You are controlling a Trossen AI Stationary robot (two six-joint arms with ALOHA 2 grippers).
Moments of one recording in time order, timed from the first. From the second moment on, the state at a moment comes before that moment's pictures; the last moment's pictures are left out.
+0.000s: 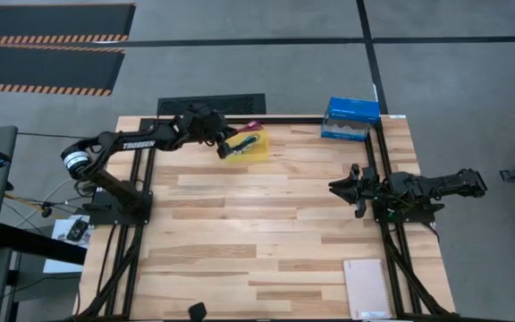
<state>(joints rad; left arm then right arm) 0.66 1.50 0.81 0.18 0.21 0.19 0.15 0.02 0.03 -0.02 0.27 0.38</state>
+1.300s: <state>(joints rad) 0.66 1.66 0.81 0.12 0.28 0.28 0.15 0.02 0.03 -0.01 0.27 0.38</state>
